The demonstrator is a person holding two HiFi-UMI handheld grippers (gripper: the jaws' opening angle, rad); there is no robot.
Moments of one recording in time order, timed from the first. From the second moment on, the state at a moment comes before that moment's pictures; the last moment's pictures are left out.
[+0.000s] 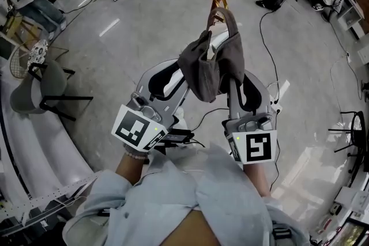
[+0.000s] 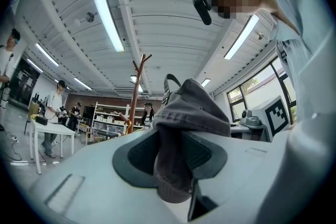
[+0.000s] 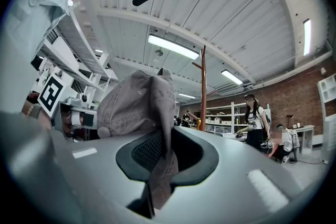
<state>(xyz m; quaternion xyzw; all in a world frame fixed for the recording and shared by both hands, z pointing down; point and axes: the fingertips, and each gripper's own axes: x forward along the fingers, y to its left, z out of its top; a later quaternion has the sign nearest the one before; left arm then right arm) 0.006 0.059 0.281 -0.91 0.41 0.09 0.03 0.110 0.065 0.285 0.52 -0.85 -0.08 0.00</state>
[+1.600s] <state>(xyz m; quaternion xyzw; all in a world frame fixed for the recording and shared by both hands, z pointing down) -0.045 -0.146 0.283 -0.93 0.35 0.09 0.02 0.056 -0.129 0.287 0.57 -0.82 -0.07 0.02</state>
